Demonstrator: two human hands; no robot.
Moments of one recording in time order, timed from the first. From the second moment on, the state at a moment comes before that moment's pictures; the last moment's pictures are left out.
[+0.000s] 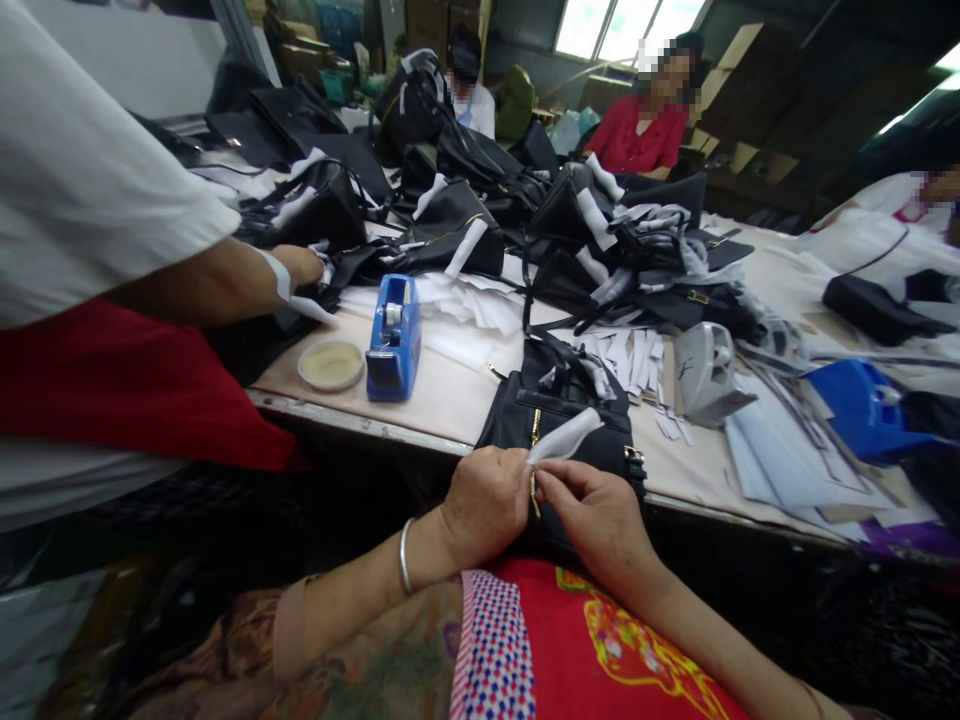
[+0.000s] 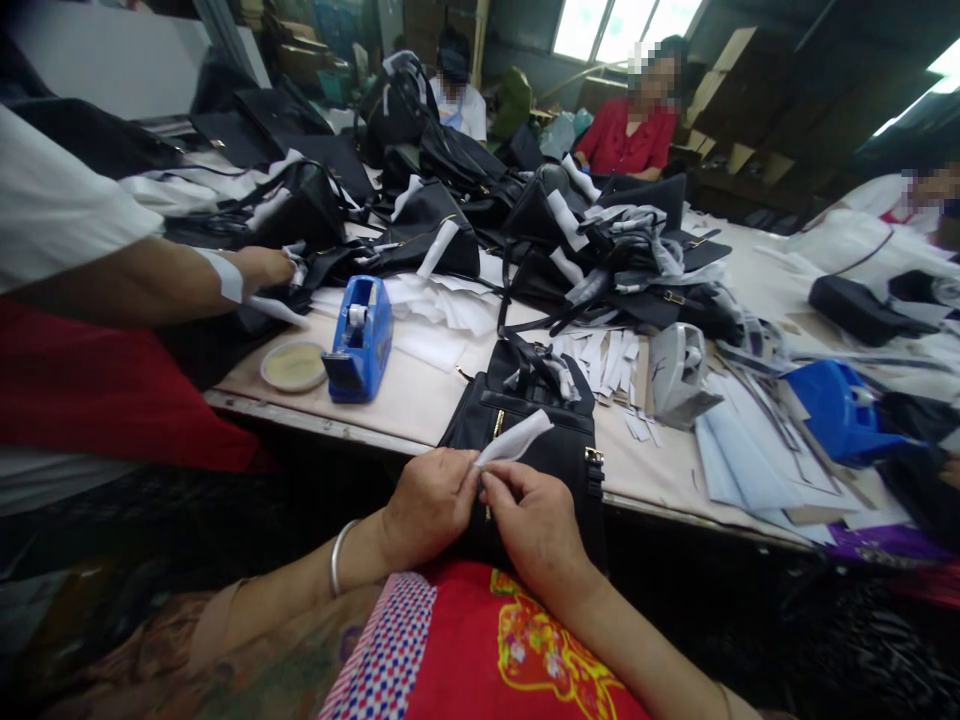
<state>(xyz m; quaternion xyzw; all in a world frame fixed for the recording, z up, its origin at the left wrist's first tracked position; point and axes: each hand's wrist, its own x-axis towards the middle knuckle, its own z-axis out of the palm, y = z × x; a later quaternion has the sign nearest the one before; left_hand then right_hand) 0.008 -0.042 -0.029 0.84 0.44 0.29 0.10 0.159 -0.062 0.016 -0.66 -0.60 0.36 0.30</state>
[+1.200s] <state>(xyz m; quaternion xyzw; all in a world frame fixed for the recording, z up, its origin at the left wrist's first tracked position) -0.035 0.084 -0.026 0.79 0.58 0.20 0.04 0.196 -0.005 -0.003 -0.62 -0.64 0.30 0.34</state>
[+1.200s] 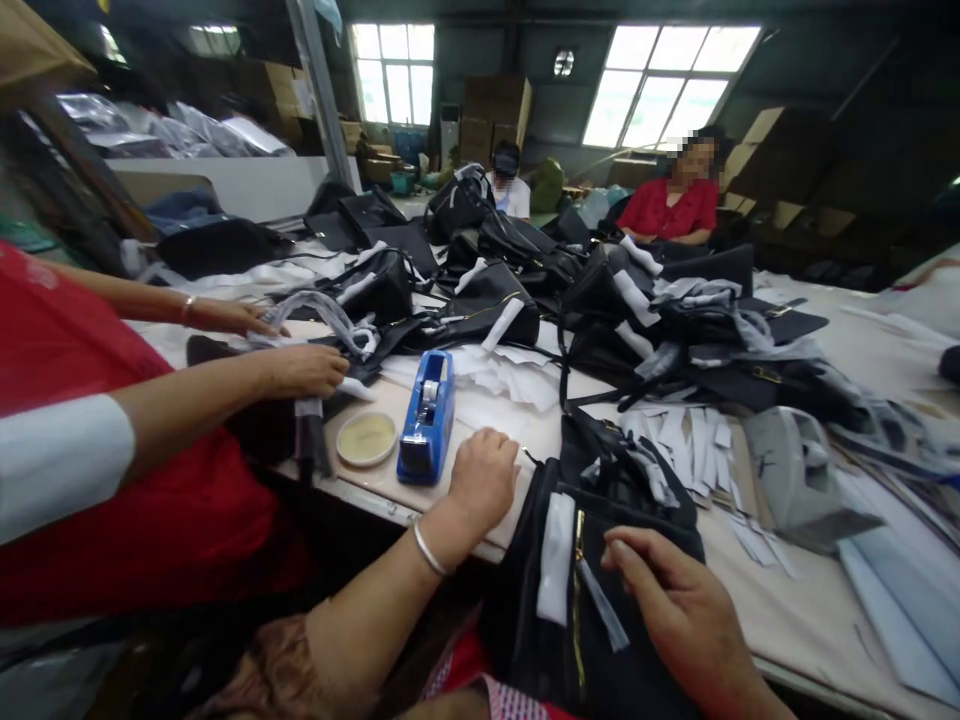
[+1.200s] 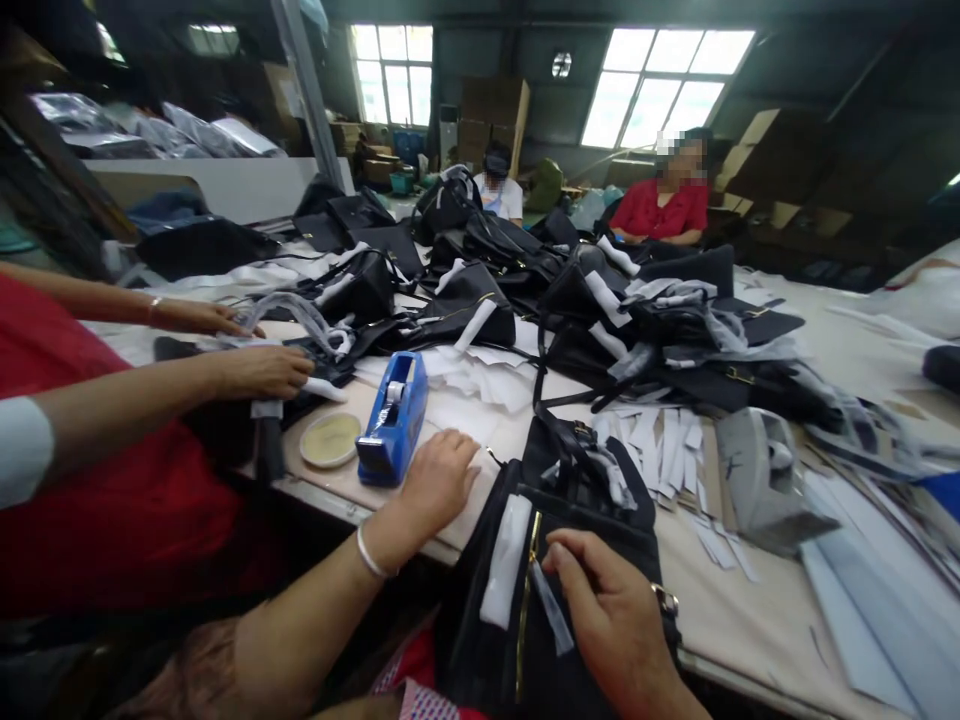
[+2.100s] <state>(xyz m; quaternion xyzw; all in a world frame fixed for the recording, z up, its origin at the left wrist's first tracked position) 0.065 0.015 0.023 0.75 0.52 0.31 0.29 0.303 -0.107 -0.057 -0.75 -0.51 0.25 0.33</state>
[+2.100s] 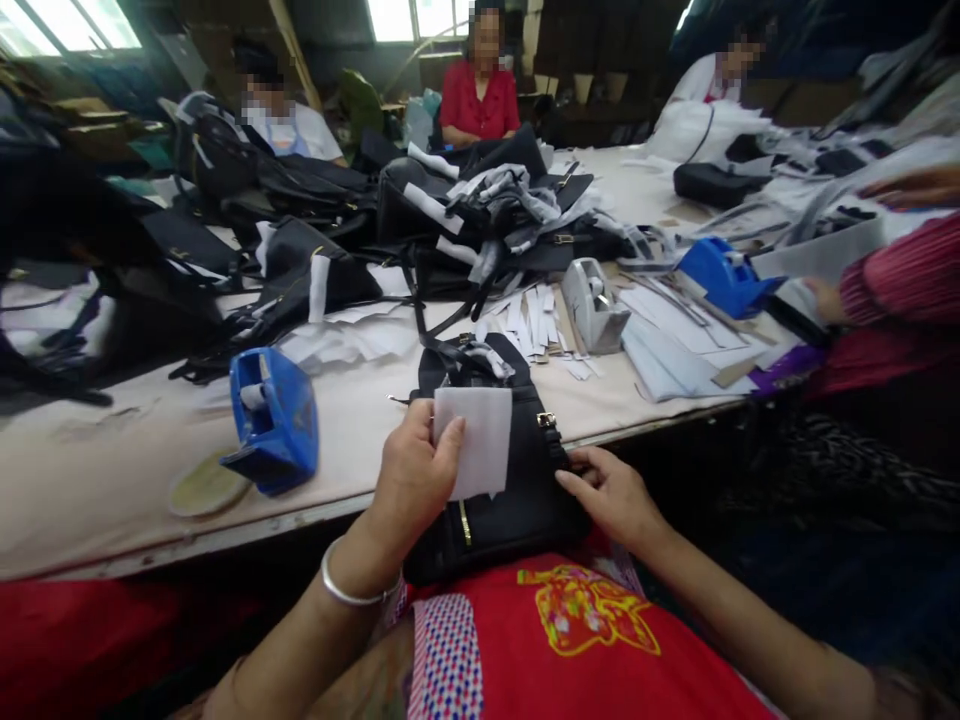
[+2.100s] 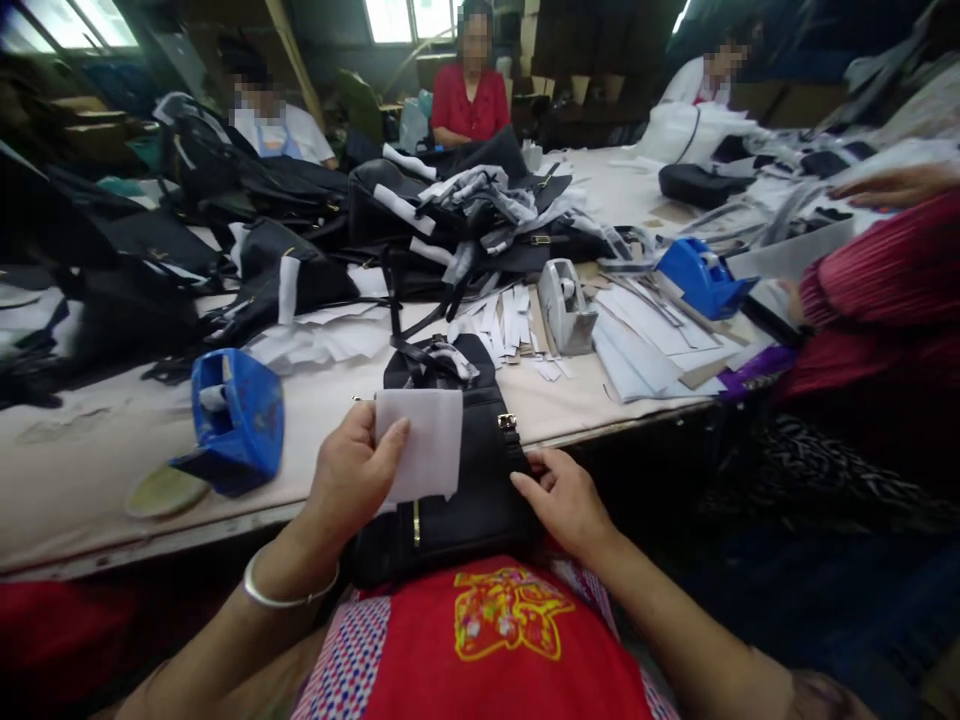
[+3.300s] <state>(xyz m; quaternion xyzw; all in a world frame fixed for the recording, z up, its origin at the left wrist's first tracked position) 0.074 -0.024 0.013 0.64 0.46 0.35 0.50 0.229 -0.094 -0.025 -0.66 -0.52 0.37 0.40</state>
